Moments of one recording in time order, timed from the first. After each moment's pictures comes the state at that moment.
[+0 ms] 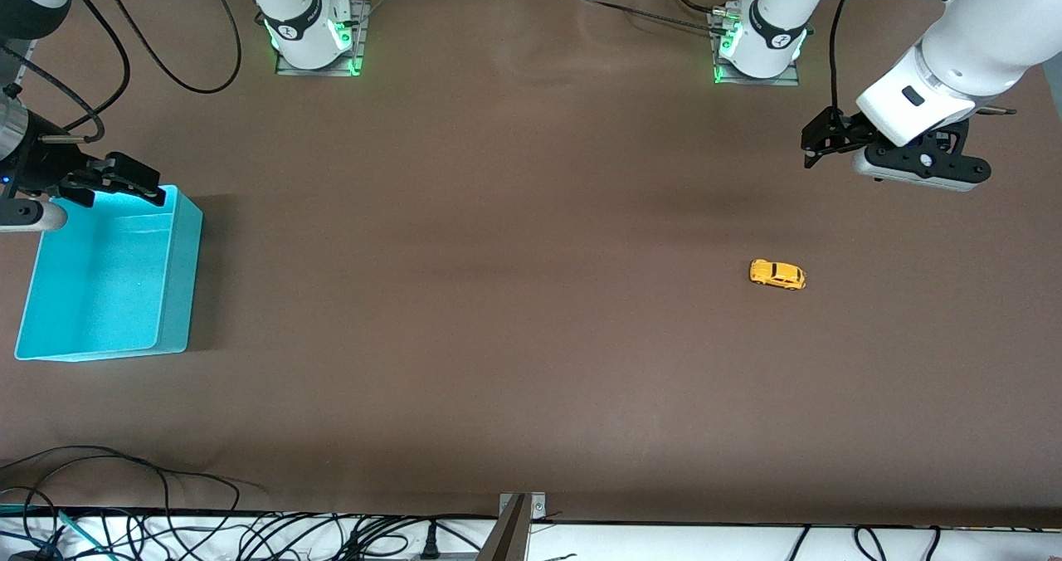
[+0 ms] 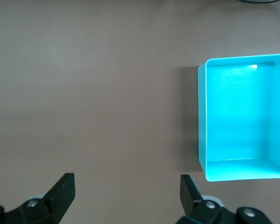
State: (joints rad) left arm -0.06 -0.07 -0.12 -1.77 -0.01 1.68 -0.01; right arm 0.05 0.13 -0.04 -1.50 0.03 1.60 -0.01
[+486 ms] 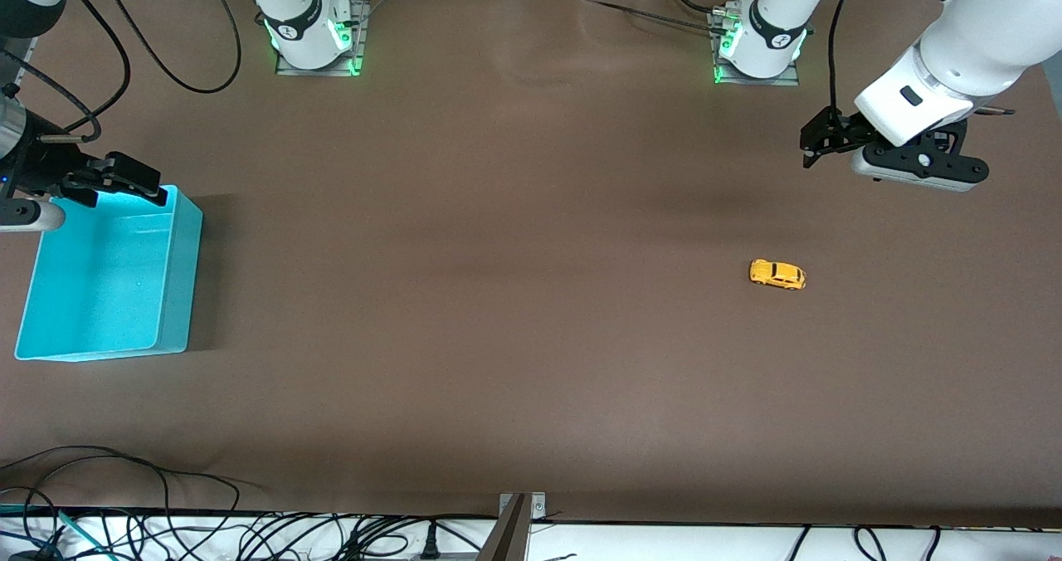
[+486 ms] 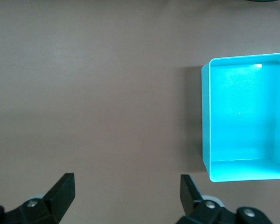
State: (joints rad) left arm -0.06 -0.06 -0.12 -1.77 -0.01 1.68 -0.01; right arm 0.05 0.13 -0.04 -1.50 0.04 1.60 -0.01
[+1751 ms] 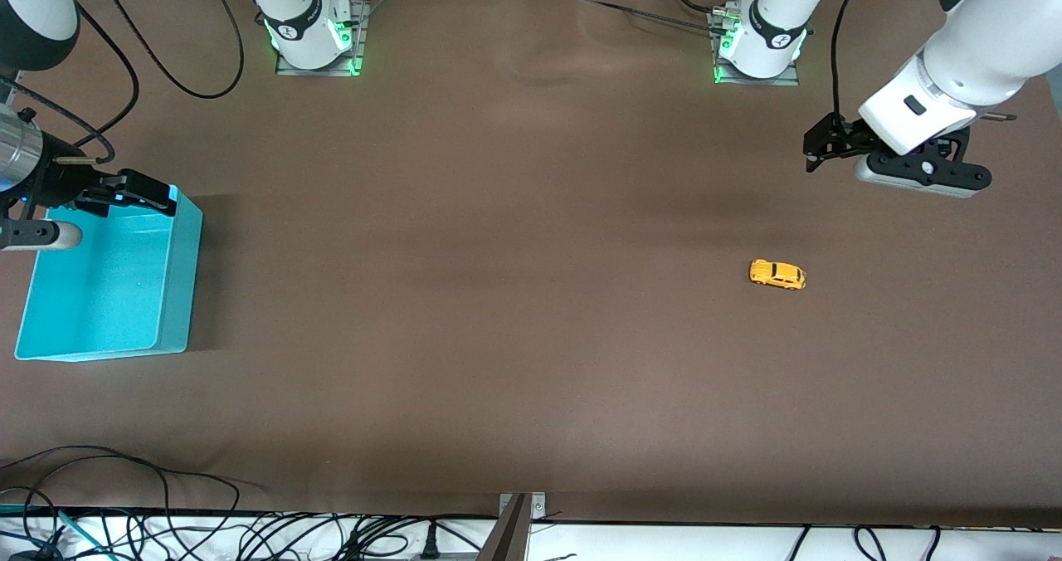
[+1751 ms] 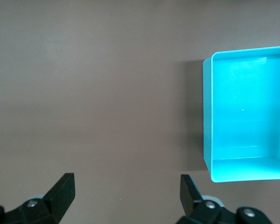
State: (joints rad) left arm -0.05 -0.05 -0.12 -1.77 -0.01 1.68 -0.01; right arm 0.04 0.18 -0.04 -1.50 0.04 1.60 -0.01
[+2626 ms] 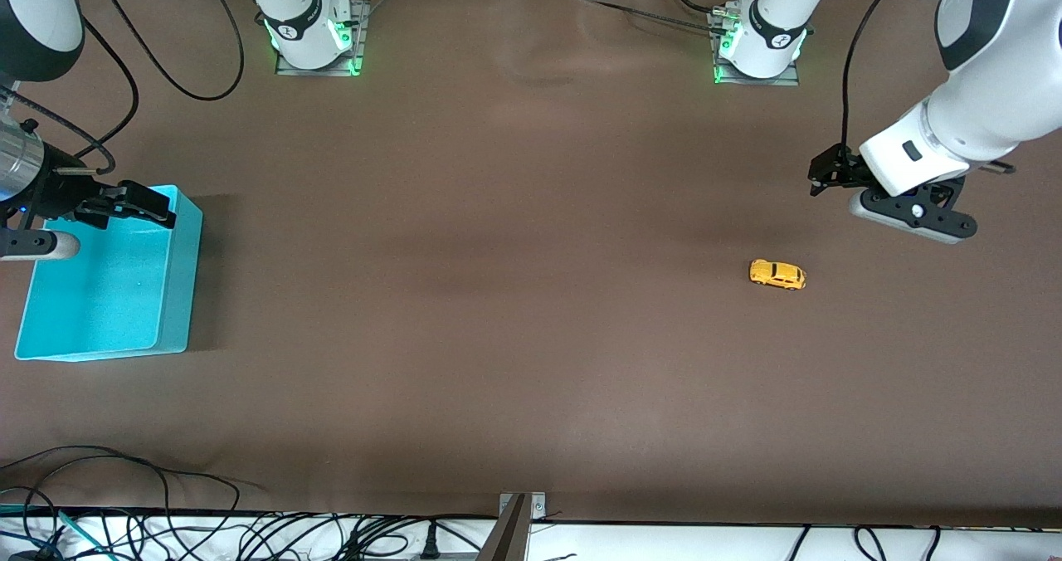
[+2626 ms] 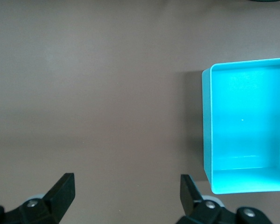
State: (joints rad) left arm 0.00 0.09 -0.12 -1.71 0.00 1.68 0.29; right arm 0.04 0.19 -0.04 -1.50 0.04 1.66 -0.01
